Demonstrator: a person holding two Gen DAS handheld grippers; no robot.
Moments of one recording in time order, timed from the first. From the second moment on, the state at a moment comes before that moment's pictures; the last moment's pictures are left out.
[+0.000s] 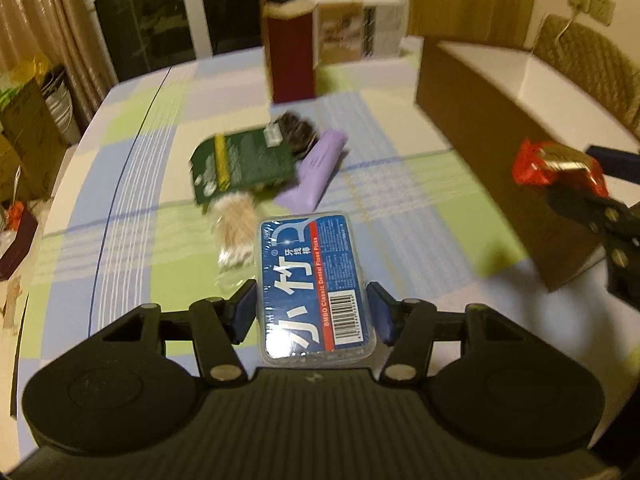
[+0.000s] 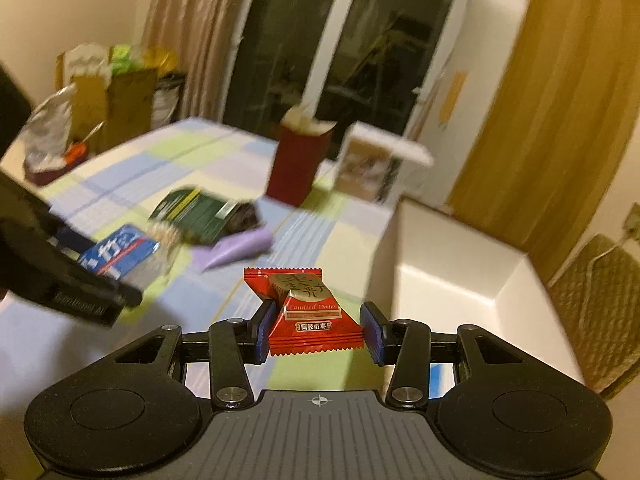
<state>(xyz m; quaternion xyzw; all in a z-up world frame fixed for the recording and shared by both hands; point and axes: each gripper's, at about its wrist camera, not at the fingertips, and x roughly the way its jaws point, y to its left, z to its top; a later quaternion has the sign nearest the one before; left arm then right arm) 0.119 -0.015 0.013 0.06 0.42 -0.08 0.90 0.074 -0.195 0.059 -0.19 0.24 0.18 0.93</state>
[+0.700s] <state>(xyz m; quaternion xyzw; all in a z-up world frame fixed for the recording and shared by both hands) 0.151 -0.197 0.109 0.10 0.33 -0.25 0.91 0.145 -0.348 0.079 -0.03 0.29 0.01 0.96</state>
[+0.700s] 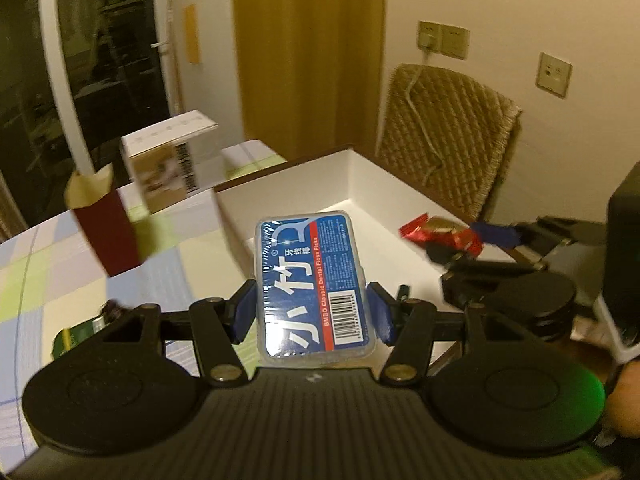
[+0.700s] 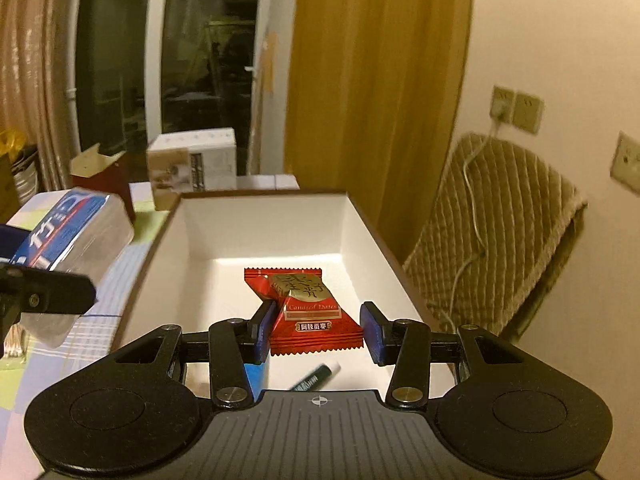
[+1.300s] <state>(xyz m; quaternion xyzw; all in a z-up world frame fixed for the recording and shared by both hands) 0.173 -0.244 0.066 0.11 0.36 -0.27 0.88 0.149 -0.380 0.066 0.02 0.32 -0.01 0.95</state>
